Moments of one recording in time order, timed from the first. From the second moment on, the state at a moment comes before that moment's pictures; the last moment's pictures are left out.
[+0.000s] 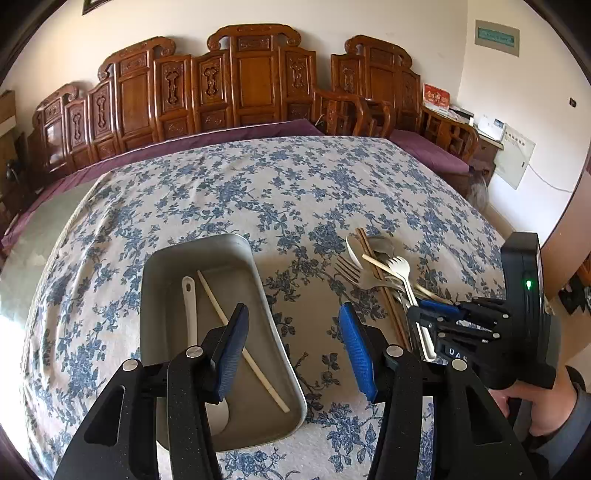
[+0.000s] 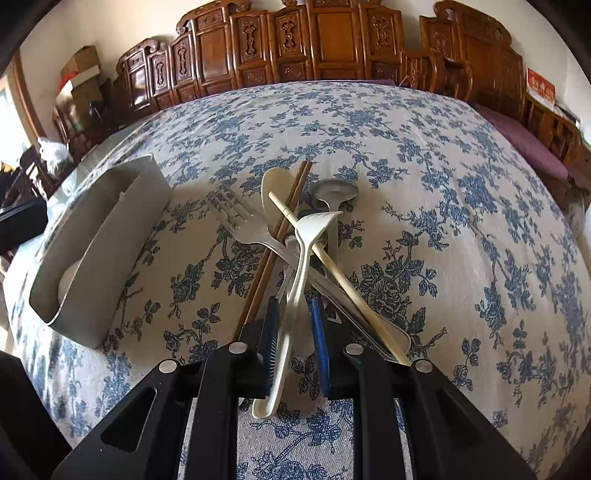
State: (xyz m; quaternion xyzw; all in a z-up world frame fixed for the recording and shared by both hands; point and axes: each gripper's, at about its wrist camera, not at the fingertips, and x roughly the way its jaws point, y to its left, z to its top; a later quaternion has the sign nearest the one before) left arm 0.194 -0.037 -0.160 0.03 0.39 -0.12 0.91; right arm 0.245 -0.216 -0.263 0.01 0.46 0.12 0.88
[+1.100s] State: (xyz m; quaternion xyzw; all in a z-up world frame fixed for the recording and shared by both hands) left arm 0.193 -0.111 -0.169 0.05 0.40 -0.13 0.91; right arm 0.261 -0.336 -0.217 0.03 0.39 0.09 0.91
